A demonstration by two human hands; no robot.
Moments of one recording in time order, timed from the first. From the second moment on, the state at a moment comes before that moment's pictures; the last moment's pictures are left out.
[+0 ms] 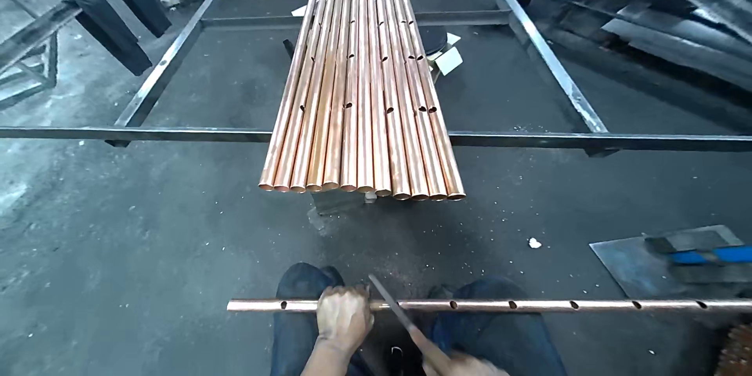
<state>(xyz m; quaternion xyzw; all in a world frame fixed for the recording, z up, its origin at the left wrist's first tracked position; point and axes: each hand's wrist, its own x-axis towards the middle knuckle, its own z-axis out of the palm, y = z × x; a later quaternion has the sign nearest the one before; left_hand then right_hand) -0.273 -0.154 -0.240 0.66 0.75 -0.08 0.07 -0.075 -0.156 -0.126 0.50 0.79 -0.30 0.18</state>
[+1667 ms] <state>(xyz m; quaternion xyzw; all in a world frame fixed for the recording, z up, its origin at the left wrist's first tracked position) -0.272 -0.088 -0.197 0.58 0.66 -0.29 0.38 0.000 -0.190 -0.147 0.48 0.83 -0.27 0.10</state>
